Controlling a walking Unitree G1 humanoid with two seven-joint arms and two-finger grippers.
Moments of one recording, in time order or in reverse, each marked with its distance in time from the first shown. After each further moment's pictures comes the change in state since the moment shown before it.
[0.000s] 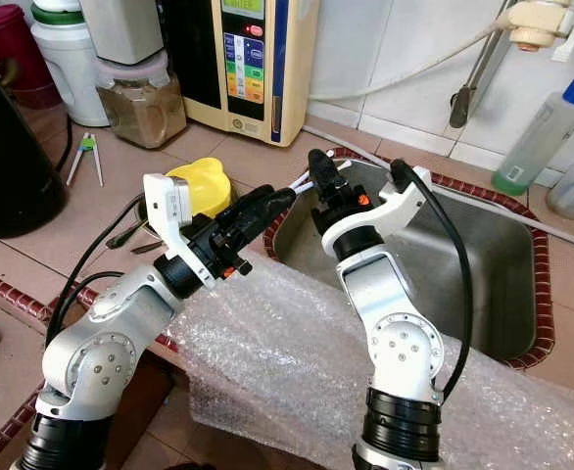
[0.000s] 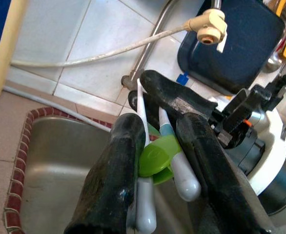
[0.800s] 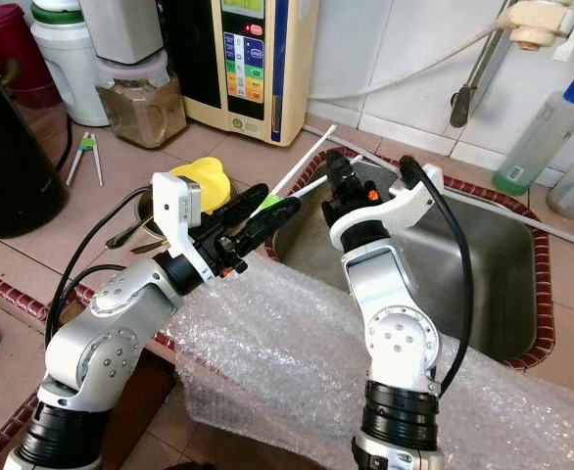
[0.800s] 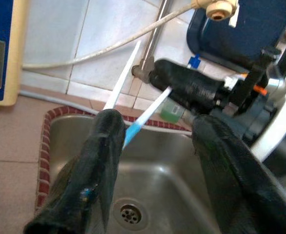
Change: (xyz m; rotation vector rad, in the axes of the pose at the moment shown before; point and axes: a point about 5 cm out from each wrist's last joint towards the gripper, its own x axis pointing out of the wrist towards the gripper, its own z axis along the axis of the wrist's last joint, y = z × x) left arm 0.000 0.013 -0.001 0.130 0.058 0.018; right arm 0.010 -0.009 0.018 -0.161 -0.099 -0.079
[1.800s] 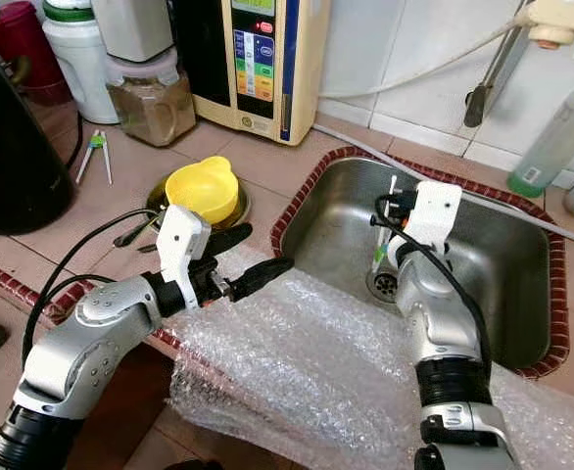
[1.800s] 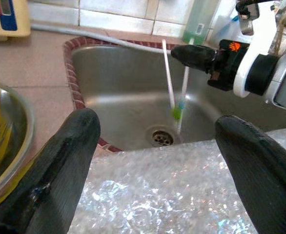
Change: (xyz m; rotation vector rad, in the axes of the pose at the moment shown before) left arm -0.023 0.020 -0.029 0.139 0.270 -0.010; right arm 0.002 -0.108 0.010 -0.792 0.121 -0.358
